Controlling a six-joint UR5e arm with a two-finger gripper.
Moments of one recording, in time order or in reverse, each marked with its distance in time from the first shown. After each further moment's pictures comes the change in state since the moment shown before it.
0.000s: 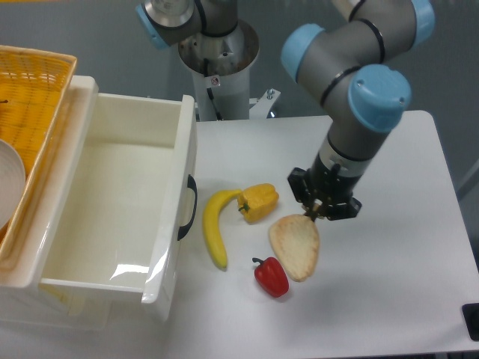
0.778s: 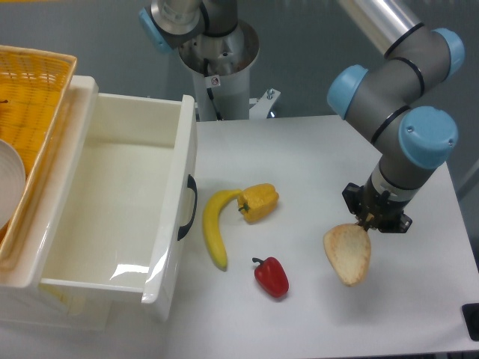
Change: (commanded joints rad) arm 0.081 -0.181 0.034 0.130 0.205 0.130
